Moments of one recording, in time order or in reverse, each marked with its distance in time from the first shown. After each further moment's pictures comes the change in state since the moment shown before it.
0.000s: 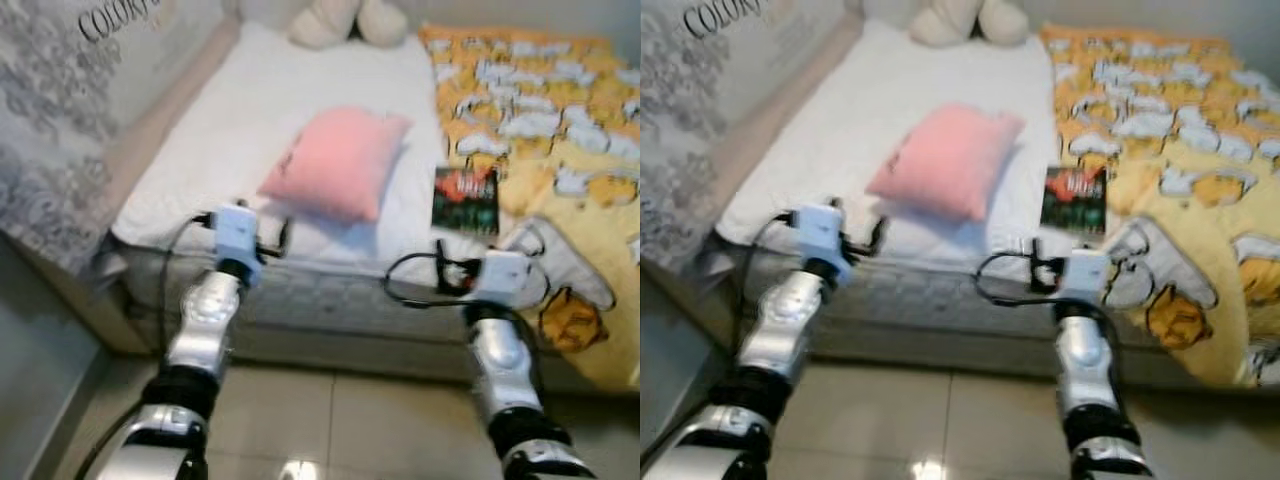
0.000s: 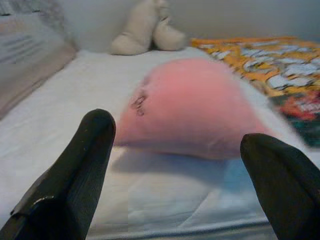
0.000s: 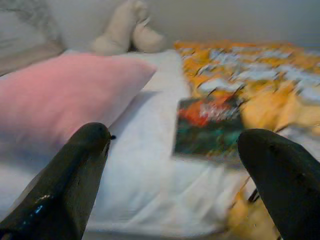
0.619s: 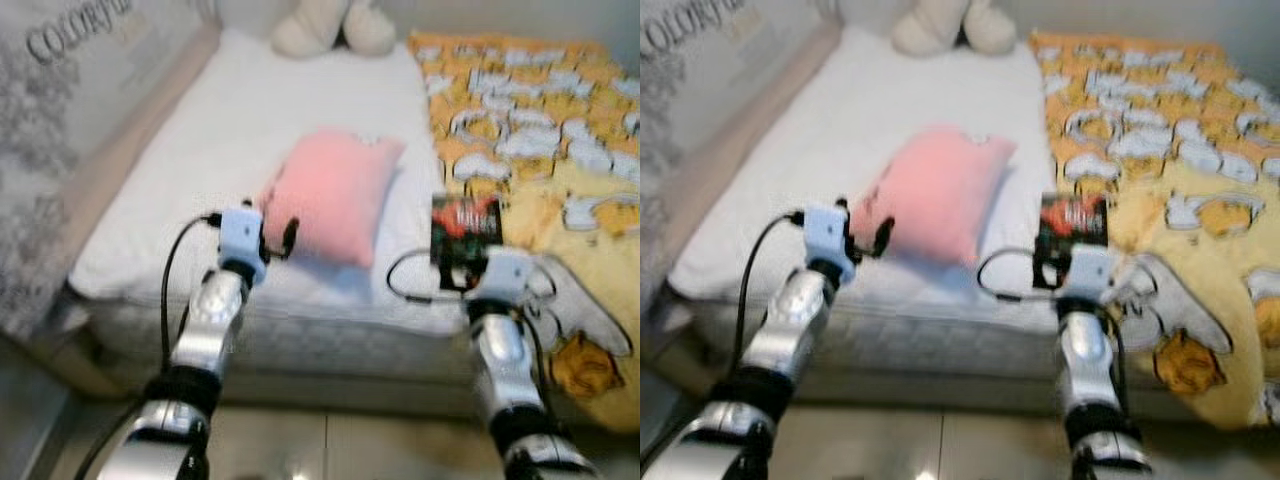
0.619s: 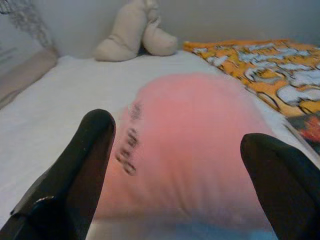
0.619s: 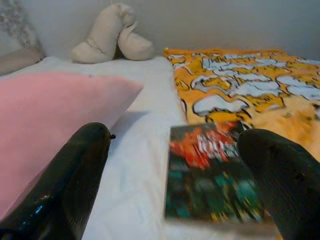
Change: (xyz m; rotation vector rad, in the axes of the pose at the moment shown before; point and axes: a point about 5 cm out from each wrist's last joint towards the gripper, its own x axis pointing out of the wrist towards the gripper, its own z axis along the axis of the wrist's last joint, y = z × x) left arm 0.003 -0.002 0.002 0.005 -0.007 -0.012; right arm 0.001 0.000 0.001 -0.001 -0.005 -0.007
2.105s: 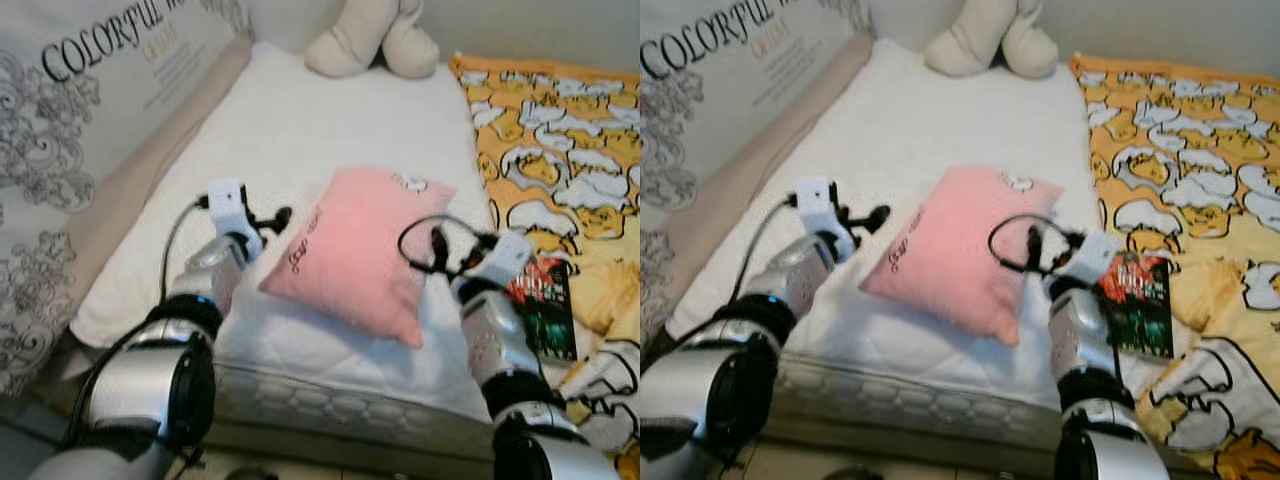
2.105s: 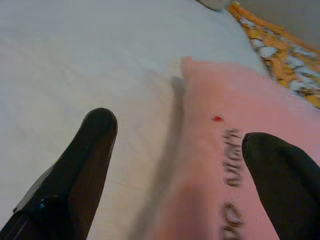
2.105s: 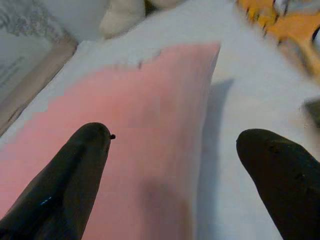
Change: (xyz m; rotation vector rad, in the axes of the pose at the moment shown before) left arm 0.039 0.011 0.002 -0.455 0.308 0.012; right arm 0.023 0.006 -0.005 0.409 0.258 0.004
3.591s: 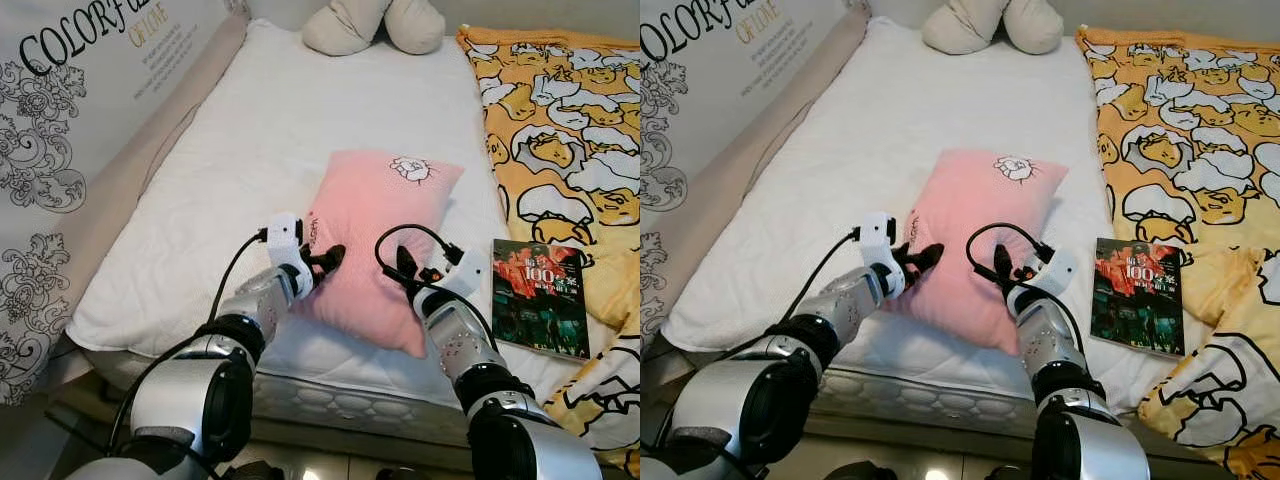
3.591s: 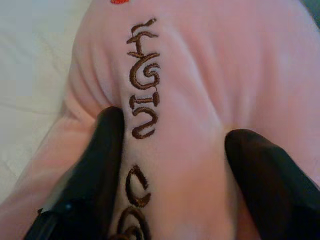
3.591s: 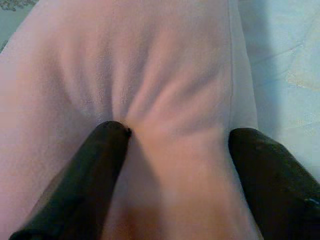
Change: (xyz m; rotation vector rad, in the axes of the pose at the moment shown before) left arm 0.000 -0.048 -0.066 -0.057 0.191 -0.190; right arm 0.002 0.028 -0.035 0.253 0.176 0.061
